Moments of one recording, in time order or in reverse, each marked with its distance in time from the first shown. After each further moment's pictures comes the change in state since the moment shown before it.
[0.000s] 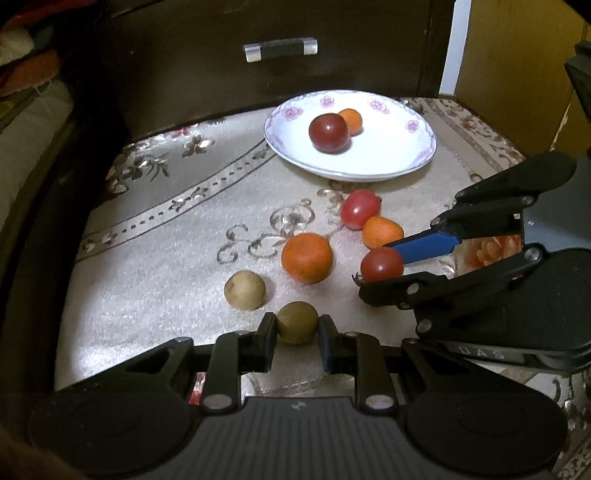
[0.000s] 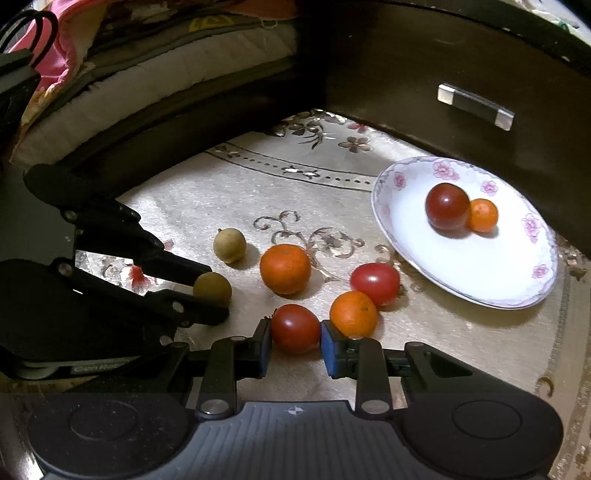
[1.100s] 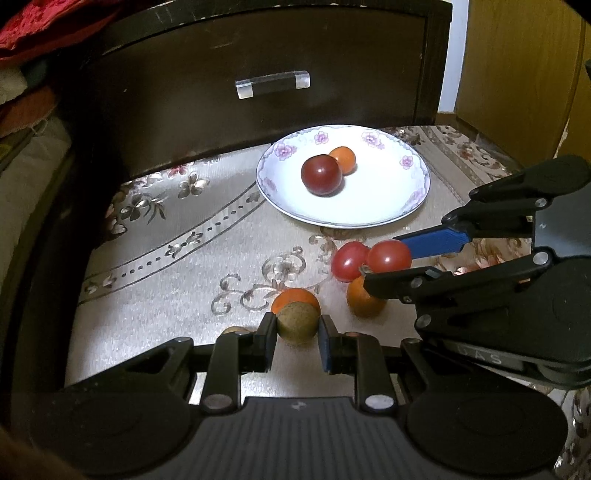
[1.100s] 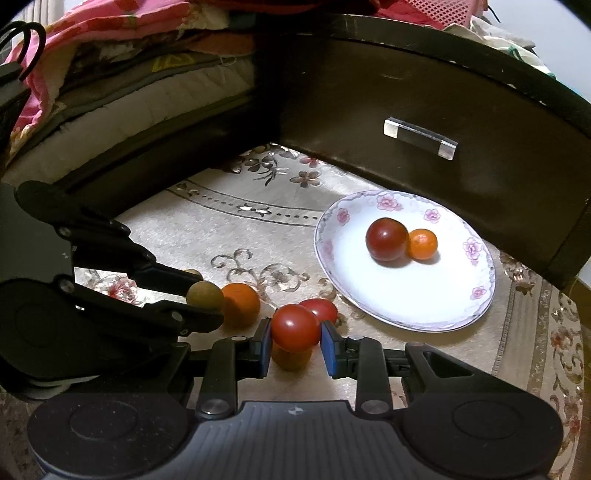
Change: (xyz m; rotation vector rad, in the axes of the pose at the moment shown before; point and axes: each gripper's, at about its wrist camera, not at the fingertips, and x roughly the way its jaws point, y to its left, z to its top) left arm -0.005 -0.012 0.026 0.019 -0.059 0.016; right arm -0.025 -0.012 0.009 0.032 -0.072 -0.113
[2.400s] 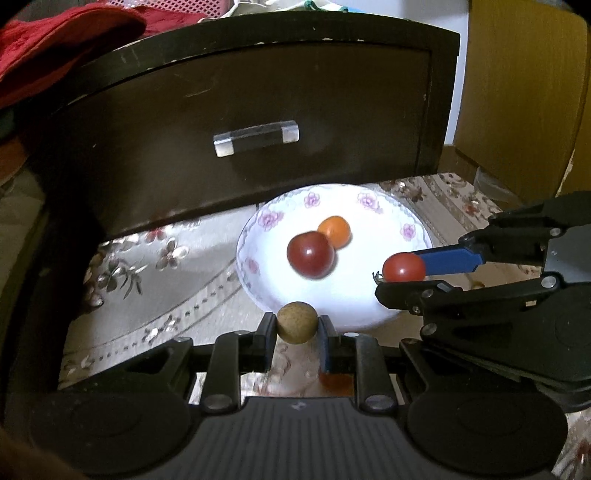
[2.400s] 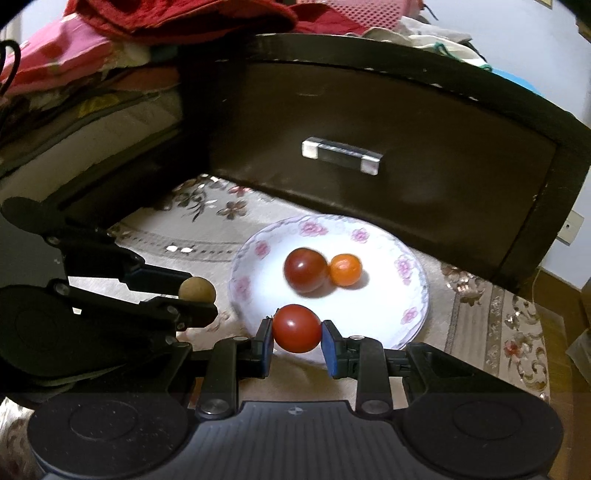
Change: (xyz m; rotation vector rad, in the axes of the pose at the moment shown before) left arm 0.031 -0.010 0.058 0.006 -0.095 -0.013; right arm 0.003 -0.049 0.014 0.108 -0.065 -0.120
